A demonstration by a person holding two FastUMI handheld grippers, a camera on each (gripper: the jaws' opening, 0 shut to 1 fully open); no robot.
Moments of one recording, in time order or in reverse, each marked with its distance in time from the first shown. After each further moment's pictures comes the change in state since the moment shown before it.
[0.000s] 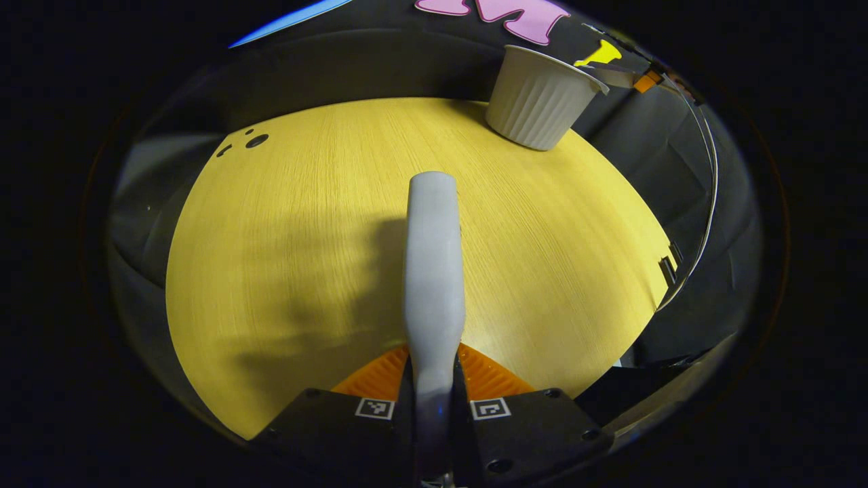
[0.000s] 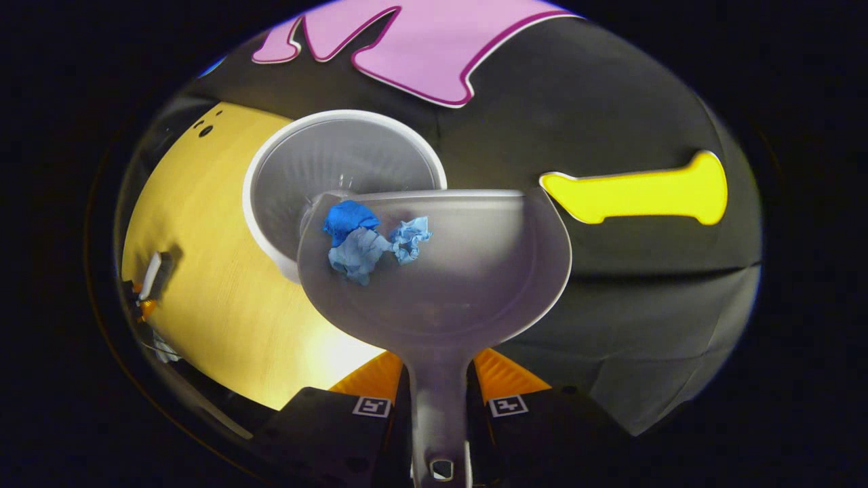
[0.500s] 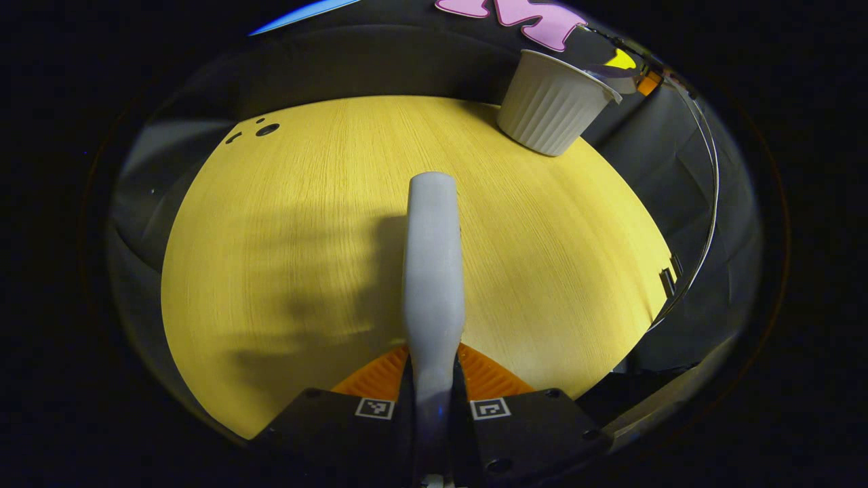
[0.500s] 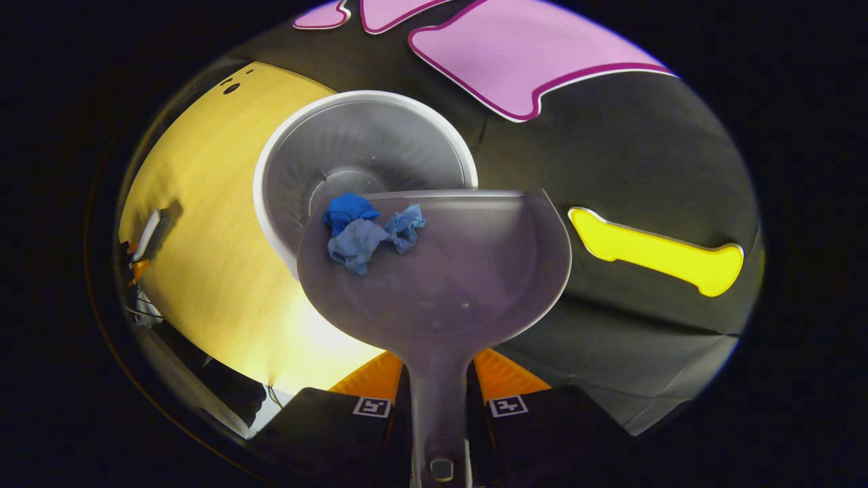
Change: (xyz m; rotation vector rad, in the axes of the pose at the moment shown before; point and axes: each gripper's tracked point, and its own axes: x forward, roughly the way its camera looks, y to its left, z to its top) left arm 0.001 0.000 -0.003 -0.048 -0.001 0.003; right arm -0.005 0.009 0.030 -0.173 0.098 -0.003
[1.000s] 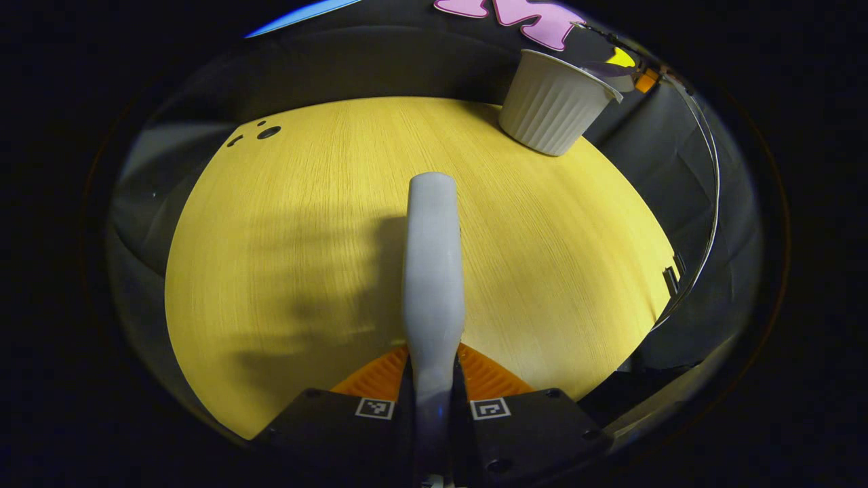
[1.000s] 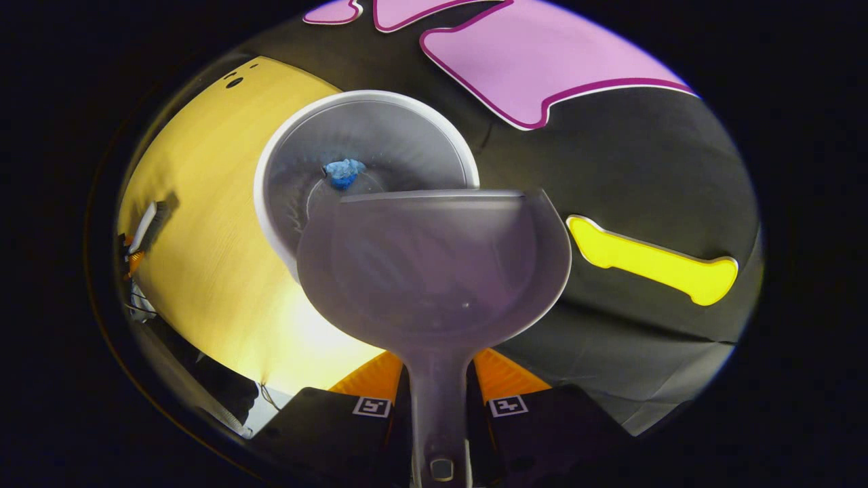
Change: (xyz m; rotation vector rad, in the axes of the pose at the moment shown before) left arm -0.001 0.001 0.001 0.006 -0.004 0.021; right arm -0.005 -0.002 0.000 -0.016 -0.030 -0.054
